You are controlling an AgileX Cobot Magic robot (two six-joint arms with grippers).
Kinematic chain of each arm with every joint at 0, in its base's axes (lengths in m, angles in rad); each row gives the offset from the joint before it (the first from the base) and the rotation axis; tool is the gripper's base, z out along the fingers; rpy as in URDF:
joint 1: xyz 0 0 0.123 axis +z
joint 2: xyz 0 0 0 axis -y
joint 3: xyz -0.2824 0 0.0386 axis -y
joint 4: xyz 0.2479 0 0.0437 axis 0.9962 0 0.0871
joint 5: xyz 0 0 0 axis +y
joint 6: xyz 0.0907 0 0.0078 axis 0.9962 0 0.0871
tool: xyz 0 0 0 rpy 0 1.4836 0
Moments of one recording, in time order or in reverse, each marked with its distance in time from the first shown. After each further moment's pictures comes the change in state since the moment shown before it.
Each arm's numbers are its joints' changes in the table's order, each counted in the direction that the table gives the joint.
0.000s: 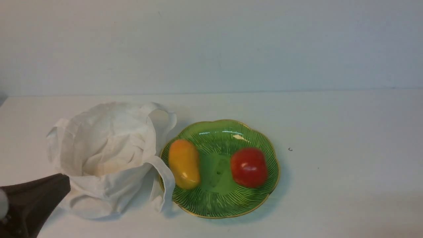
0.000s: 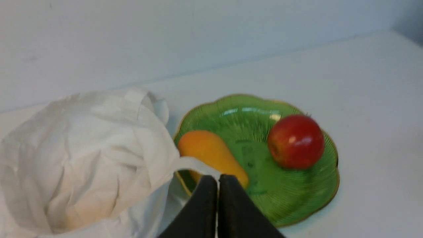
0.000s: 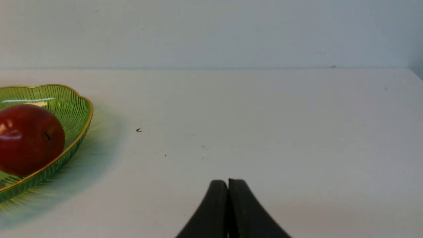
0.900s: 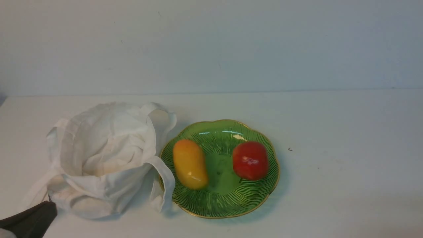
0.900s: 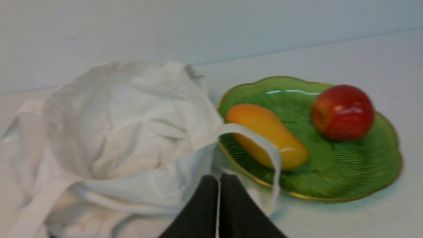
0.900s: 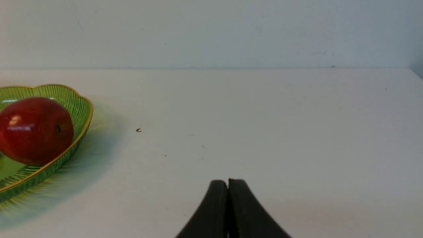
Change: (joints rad) right arm 0.000 0.000 0.000 0.000 0.000 0.000; left arm 0.222 0.147 -0.225 -0.054 -0.050 0.091
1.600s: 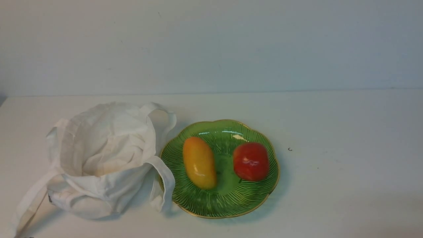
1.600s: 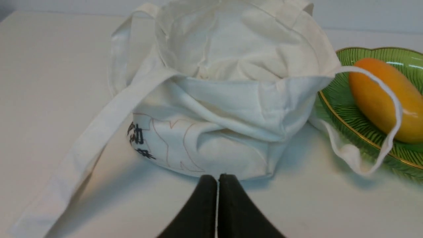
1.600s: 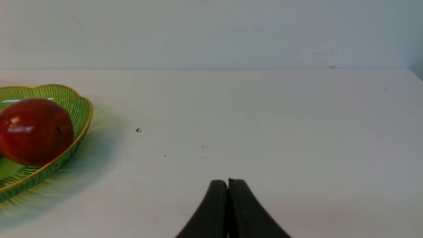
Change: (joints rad) right arm 0.000 0.000 0.000 0.000 0.000 0.000; left arm 0.212 0.240 -0.209 -0.058 0.077 0.001
